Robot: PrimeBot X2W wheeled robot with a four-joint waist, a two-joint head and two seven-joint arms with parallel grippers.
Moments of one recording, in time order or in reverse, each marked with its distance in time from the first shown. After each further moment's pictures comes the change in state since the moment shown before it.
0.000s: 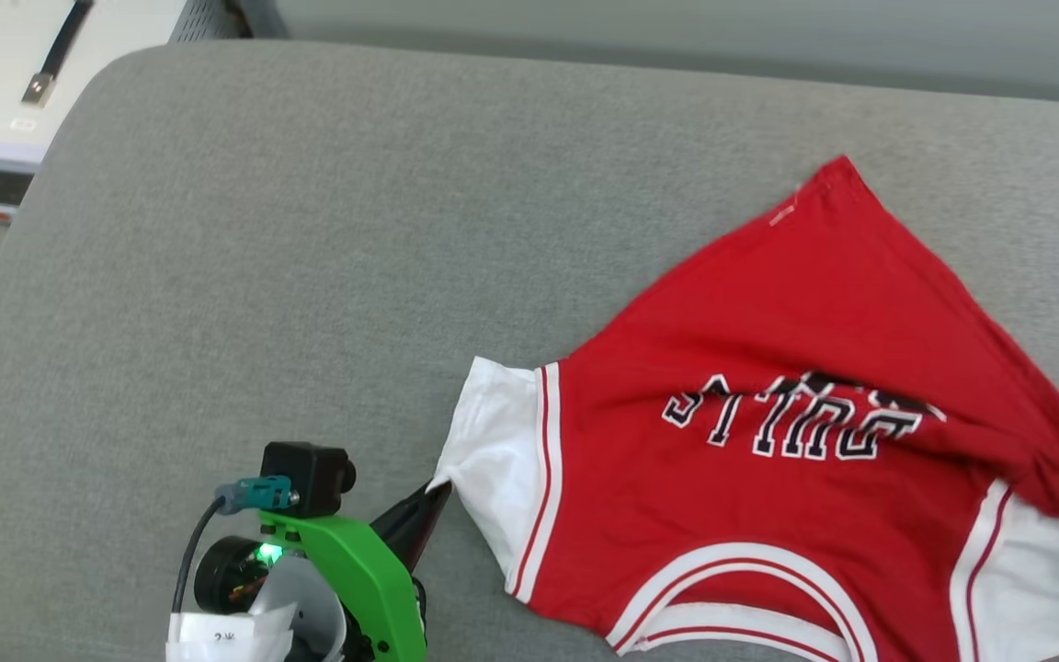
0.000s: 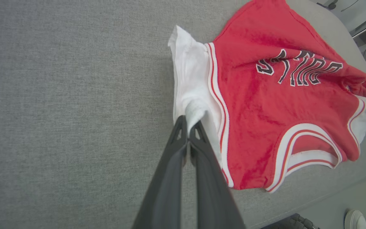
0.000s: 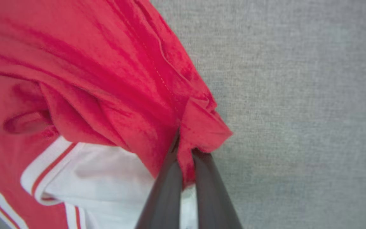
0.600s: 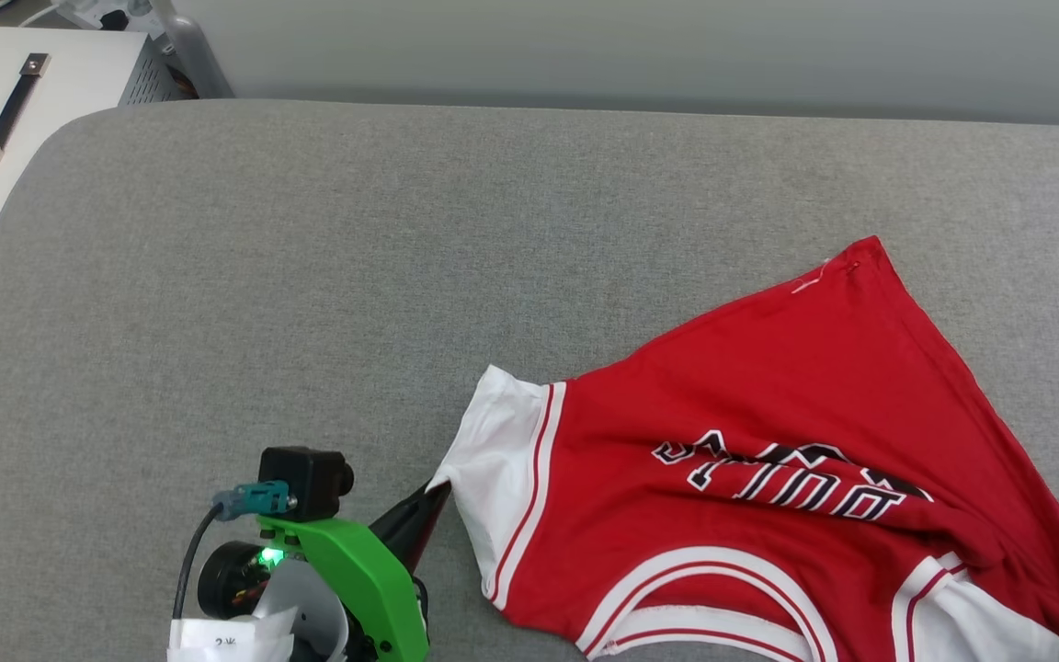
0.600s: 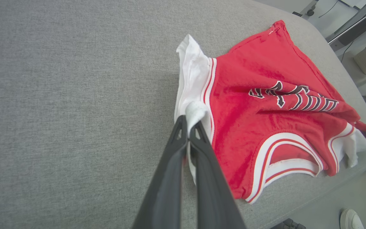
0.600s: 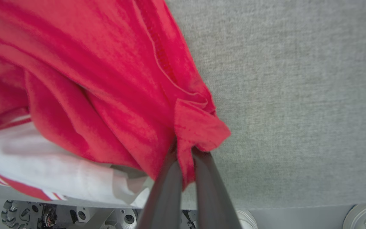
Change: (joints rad) left arm 0.009 -0.015 0.002 0.021 -0.011 0.000 -0.034; right arm 0.236 0.110 -0.091 -0.084 -0.002 0.000 -0.019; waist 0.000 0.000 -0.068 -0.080
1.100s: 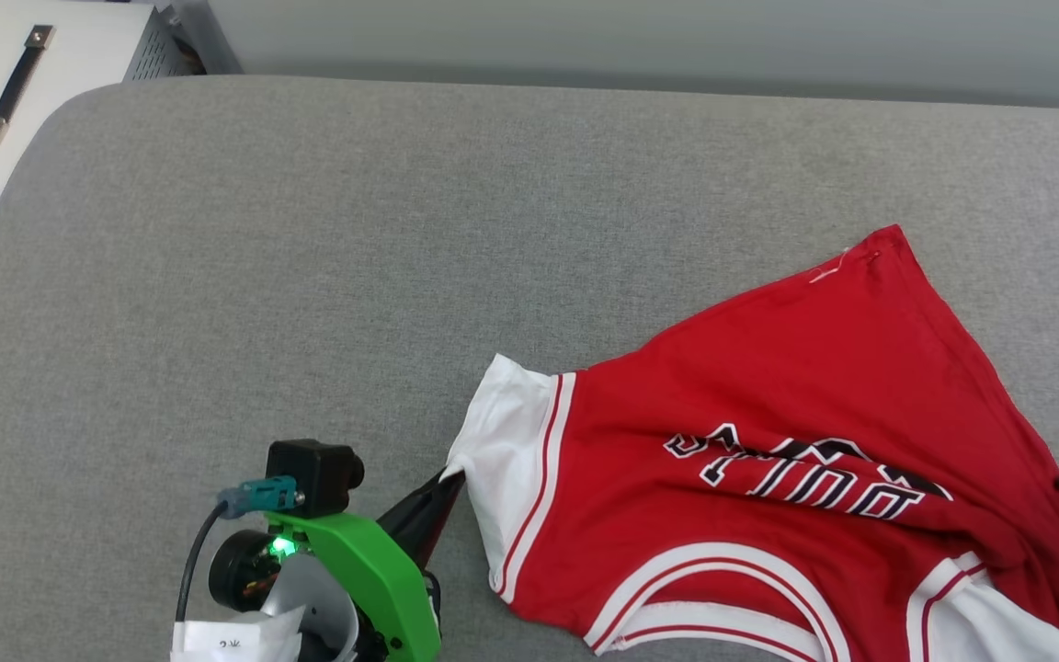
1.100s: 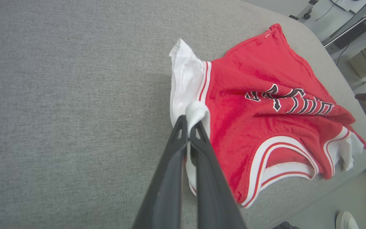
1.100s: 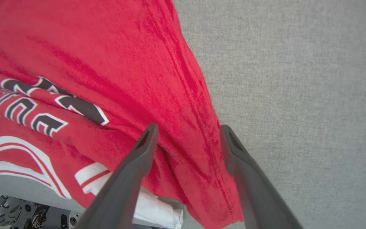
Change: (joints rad) left arm -0.006 -0.010 -0.002 -0.030 0.007 -0.001 -0.010; right arm -0.128 -0.071 0.046 -0.219 0.024 0.000 0.144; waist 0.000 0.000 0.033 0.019
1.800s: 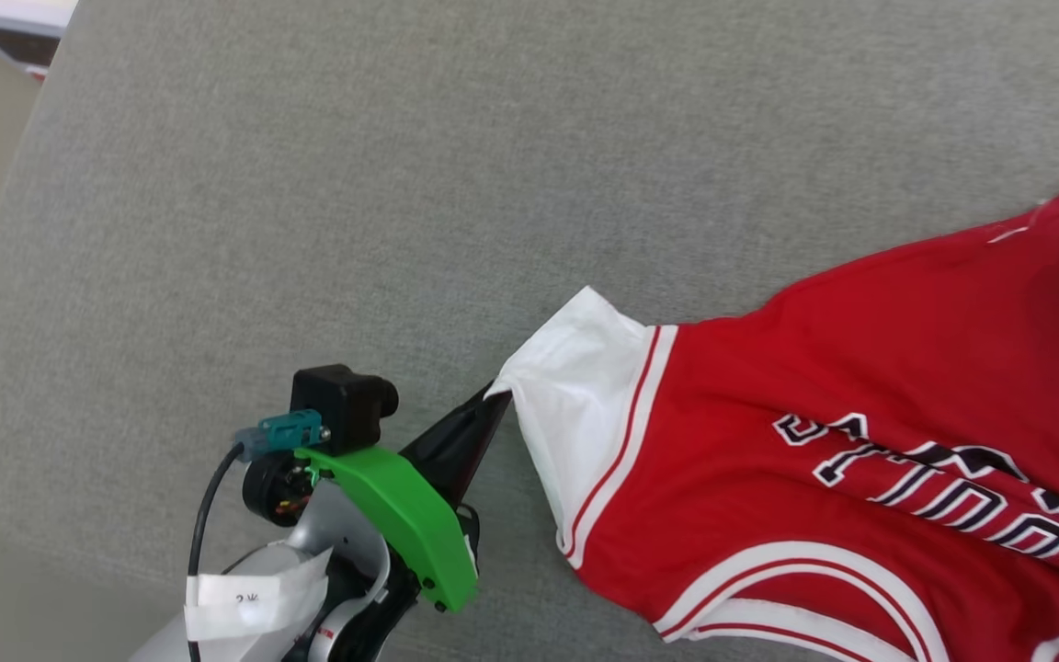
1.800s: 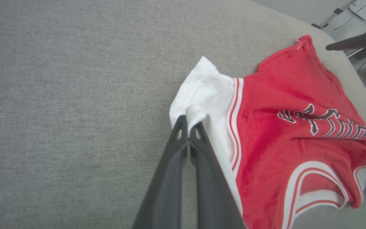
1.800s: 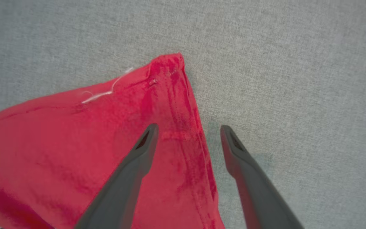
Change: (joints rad) left arm -0.132 -0.048 -0.011 -0.031 0.037 -0.043 -0.020; right arm -0.557 -0.039 0.119 0.168 -0.169 0.000 0.183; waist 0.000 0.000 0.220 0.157
